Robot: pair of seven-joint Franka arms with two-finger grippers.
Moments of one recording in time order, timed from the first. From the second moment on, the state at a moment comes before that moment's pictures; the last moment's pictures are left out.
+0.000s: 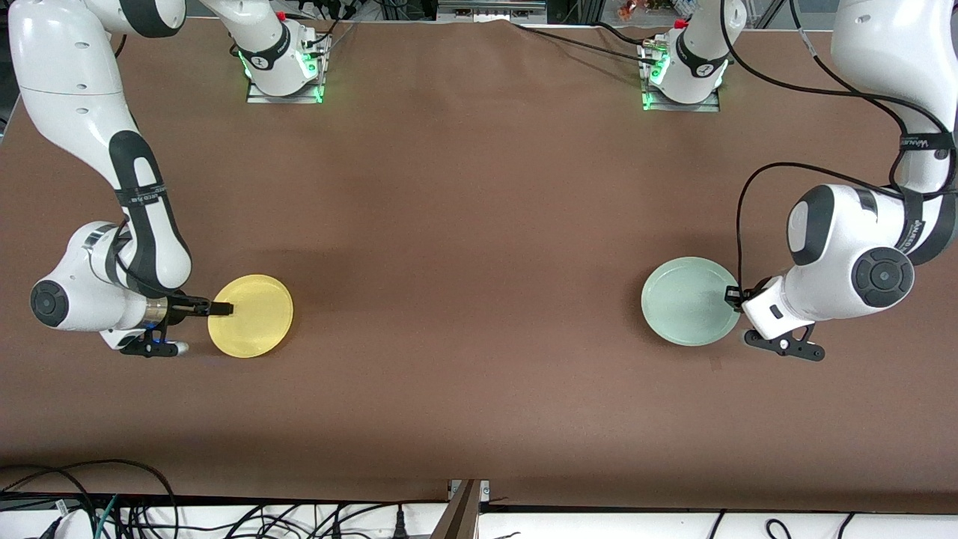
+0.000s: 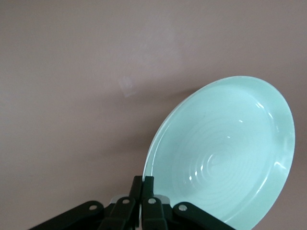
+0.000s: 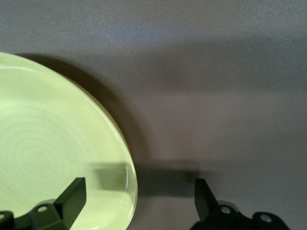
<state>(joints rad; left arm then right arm) -0.02 0.51 -0.08 -1.53 0.10 1.90 0.13 -0.02 0.77 -0.14 -1.58 0.22 2.11 -0.21</state>
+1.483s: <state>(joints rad) -0.73 0.75 0.05 -1.22 0.86 1.86 -0.52 -0.02 0.75 -0.13 -1.55 0.23 2.10 -0.22</state>
